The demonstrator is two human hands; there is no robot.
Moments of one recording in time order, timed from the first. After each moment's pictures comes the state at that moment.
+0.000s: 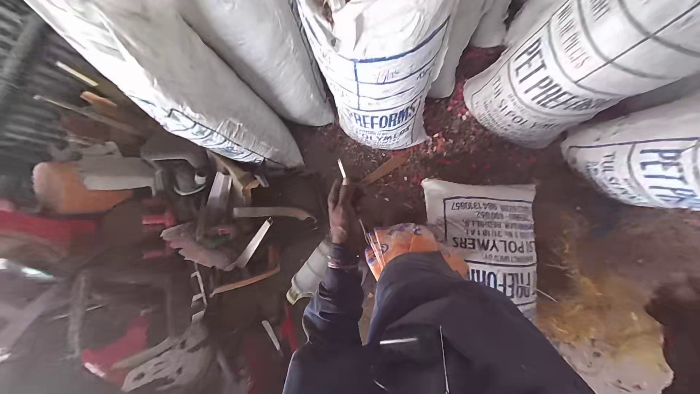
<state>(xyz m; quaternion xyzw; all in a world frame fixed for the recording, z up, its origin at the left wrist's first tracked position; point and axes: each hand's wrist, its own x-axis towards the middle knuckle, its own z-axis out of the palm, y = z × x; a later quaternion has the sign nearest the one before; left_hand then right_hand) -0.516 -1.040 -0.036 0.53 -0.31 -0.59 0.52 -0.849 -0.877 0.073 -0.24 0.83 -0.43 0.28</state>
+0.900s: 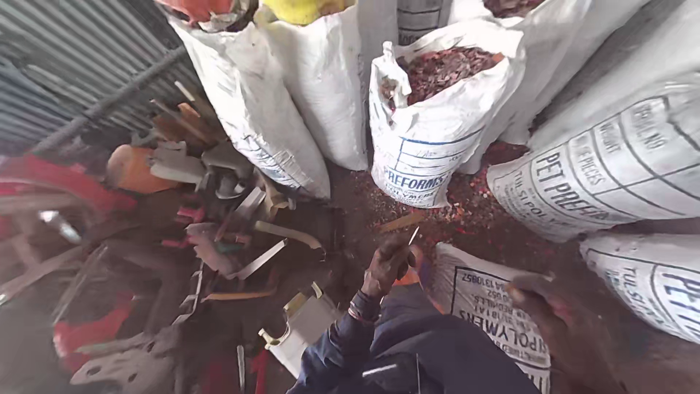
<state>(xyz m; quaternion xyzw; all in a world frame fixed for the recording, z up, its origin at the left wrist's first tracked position) -0.527 -1.035 -0.016 0.41 -0.37 -0.67 0.50 -0.799 -0.993 0.022 -0.65 0.50 -0.42 0.39</state>
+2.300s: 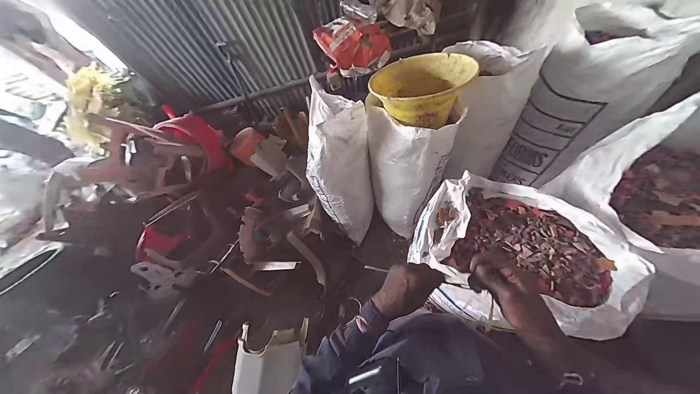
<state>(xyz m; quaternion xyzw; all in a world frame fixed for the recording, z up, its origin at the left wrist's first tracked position) -0.537 -1.339 0.056 0.61 -0.67 -0.17 0.38 -0.720 -1.457 0.060 -0.67 0.28 -0.30 0.63</state>
